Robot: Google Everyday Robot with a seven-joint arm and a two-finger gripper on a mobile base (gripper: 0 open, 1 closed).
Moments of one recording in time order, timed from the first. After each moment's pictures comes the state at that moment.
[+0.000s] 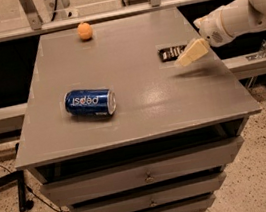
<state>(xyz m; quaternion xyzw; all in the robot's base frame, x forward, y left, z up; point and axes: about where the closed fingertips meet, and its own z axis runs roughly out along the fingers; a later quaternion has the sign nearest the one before) 0.703 -0.213 0.863 -0.45 0.78 0.10 0.43</state>
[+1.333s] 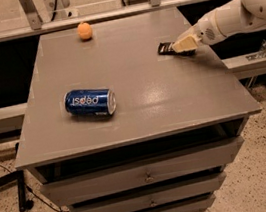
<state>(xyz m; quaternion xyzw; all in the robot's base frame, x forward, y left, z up) 0.737 -0.208 0.849 -0.39 0.80 0.17 0.43</state>
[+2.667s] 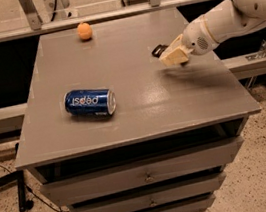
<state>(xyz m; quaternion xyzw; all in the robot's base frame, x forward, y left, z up) 0.654 -0.134 0.857 -0.49 0.76 0.23 0.37</state>
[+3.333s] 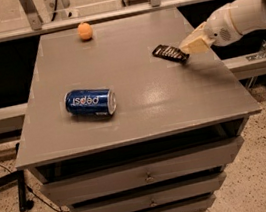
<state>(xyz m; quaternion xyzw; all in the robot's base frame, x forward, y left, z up) 0.668 -0.197 0.876 -0.46 0.77 0.17 0.41</state>
